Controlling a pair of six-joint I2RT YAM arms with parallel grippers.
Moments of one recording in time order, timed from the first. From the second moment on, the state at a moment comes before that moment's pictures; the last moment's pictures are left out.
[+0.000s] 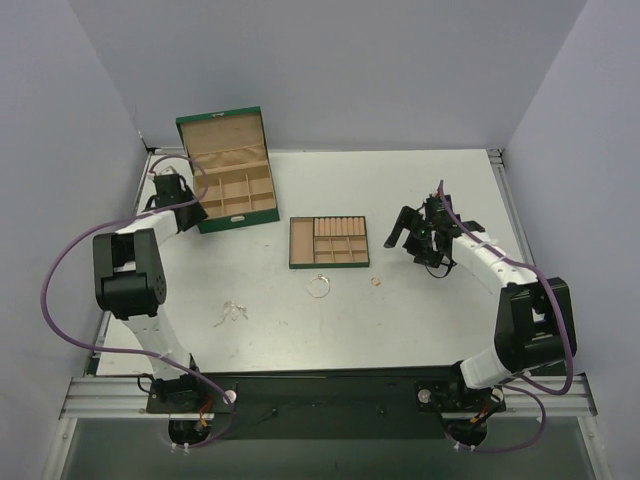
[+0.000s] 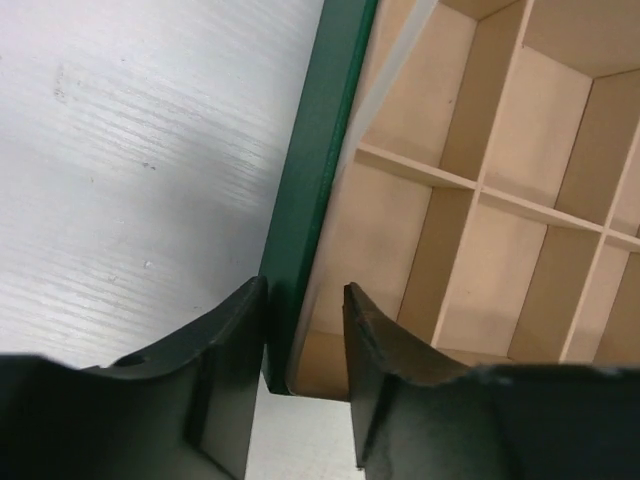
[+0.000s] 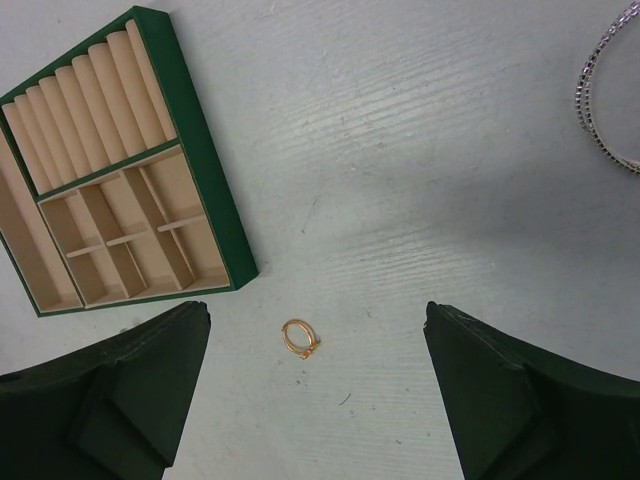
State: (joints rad) left arm 0.12 1.89 1.19 -0.07 0.01 -0.47; right arm 0.20 1.50 0.92 -0.40 -0.08 0.60
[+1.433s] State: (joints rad) left arm -0.30 1.58 0.77 0.06 -0.22 -0.70; right arm -0.01 1.39 0.86 -0.51 0.19 0.55
